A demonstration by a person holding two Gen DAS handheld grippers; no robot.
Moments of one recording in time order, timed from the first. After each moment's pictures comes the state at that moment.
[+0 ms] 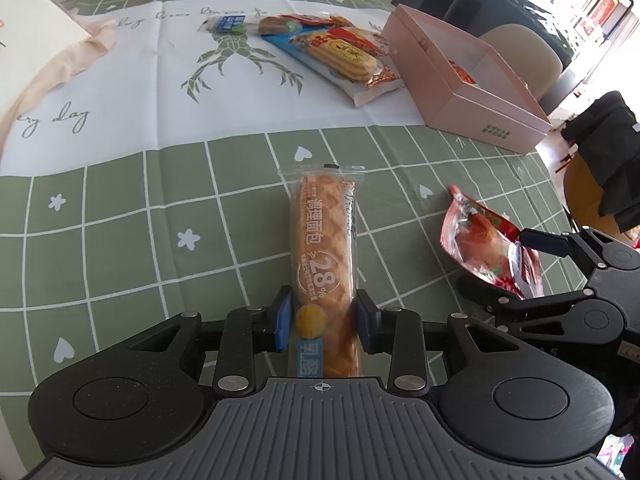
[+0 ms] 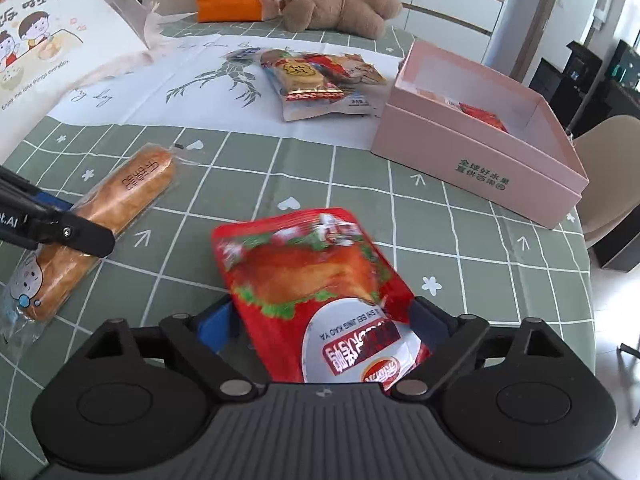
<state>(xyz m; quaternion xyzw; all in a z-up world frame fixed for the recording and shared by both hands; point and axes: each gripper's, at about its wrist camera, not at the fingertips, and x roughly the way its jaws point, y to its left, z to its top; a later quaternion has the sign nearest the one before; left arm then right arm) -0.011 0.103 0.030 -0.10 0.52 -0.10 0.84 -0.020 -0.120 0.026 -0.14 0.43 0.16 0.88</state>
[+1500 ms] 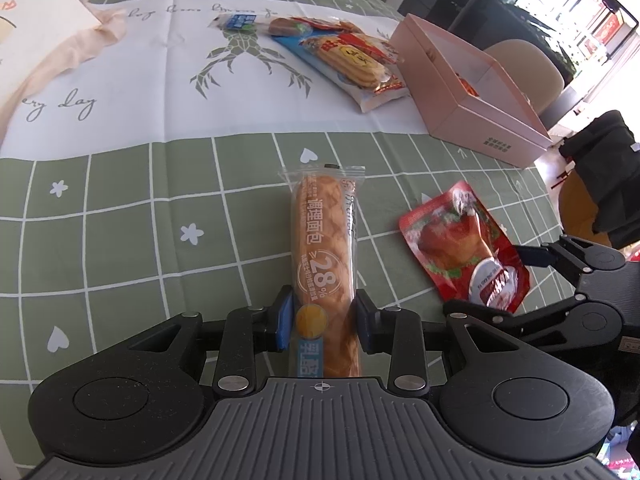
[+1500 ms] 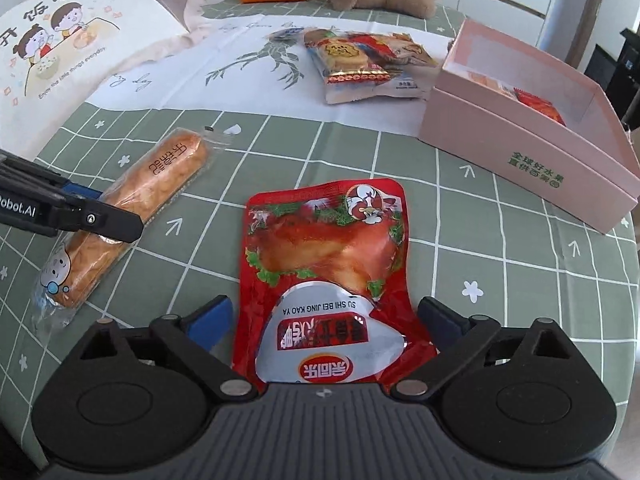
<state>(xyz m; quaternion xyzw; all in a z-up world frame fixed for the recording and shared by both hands) -0.013 0.110 0.029 -0.13 0.51 -0.09 0.84 -0.008 -0.122 0.026 -0.12 0.48 0.24 0.84</state>
